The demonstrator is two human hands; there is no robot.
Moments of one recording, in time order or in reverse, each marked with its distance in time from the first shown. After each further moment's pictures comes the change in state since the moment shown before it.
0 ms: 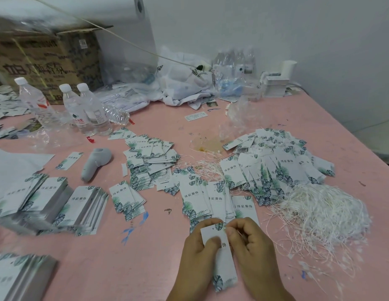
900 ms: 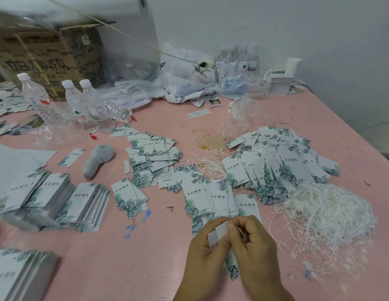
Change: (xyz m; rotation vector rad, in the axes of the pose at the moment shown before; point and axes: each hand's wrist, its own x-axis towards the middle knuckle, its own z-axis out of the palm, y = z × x) left_hand -0.007 0.005 0.006 0.061 -0.069 0.160; right_hand 0.000 -0.007 0.007 -0.146 0.107 -0.128
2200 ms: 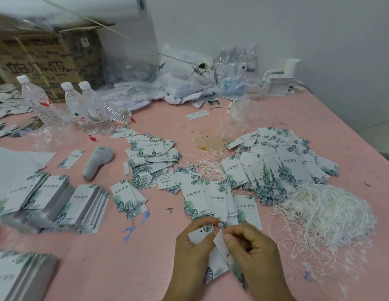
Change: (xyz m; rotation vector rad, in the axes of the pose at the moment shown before) left_hand 0.006 0.002 -0.011 -0.330 0.190 -0.160; right_hand 0.000 -0.010 -0.014 0.245 -0.136 0.117
